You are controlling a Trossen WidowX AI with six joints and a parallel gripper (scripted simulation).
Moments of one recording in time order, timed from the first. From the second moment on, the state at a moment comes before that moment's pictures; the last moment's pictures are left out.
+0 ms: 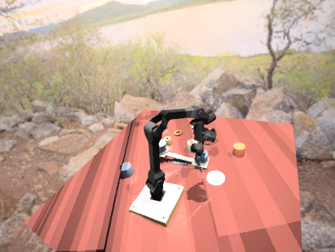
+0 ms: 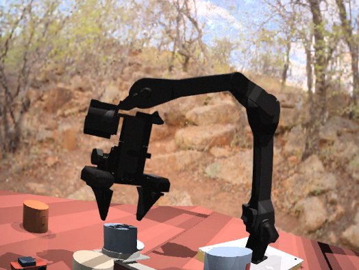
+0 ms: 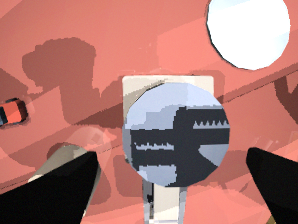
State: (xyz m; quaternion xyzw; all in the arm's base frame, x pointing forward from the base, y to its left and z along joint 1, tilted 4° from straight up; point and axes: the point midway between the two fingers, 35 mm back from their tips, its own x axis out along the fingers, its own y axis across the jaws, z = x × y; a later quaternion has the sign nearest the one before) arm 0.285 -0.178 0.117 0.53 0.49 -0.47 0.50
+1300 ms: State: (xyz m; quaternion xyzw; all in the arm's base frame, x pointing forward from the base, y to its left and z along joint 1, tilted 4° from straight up) arm 0.288 -0.175 0.060 0.53 0.50 -0.47 0.50
